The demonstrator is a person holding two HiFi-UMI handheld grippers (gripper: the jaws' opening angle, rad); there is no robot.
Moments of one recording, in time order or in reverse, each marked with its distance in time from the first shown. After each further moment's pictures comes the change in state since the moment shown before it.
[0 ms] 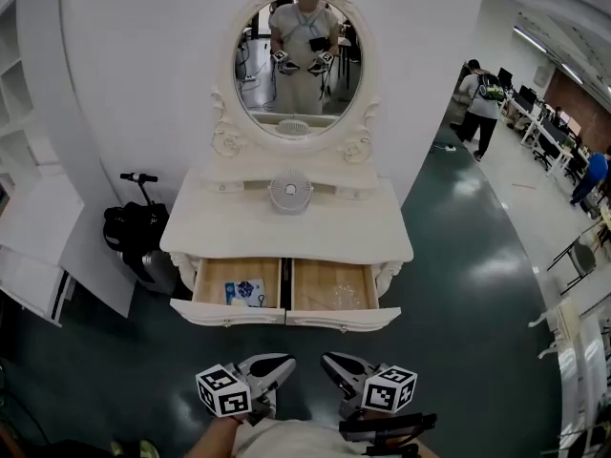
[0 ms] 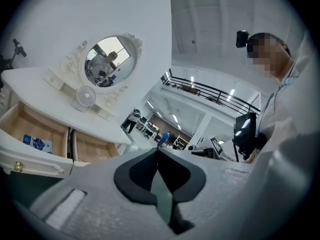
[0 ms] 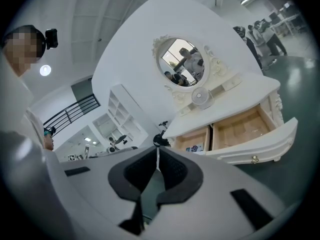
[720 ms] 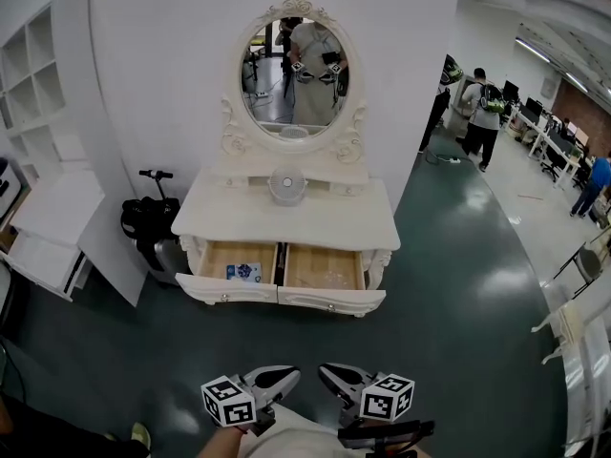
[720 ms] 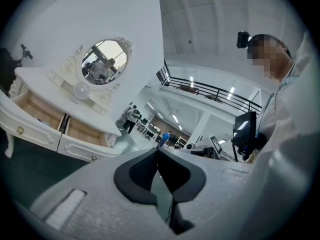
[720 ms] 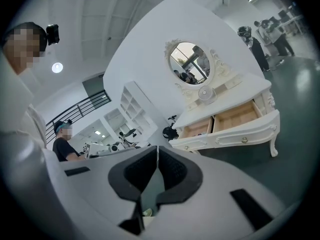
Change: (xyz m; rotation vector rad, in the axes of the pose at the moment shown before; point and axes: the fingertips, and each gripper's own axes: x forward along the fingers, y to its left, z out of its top) left arm -0.006 -0.139 -0.090 0.013 -0.027 0.030; right arm -0.127 0.051 -0.074 -0.056 0.036 0.079
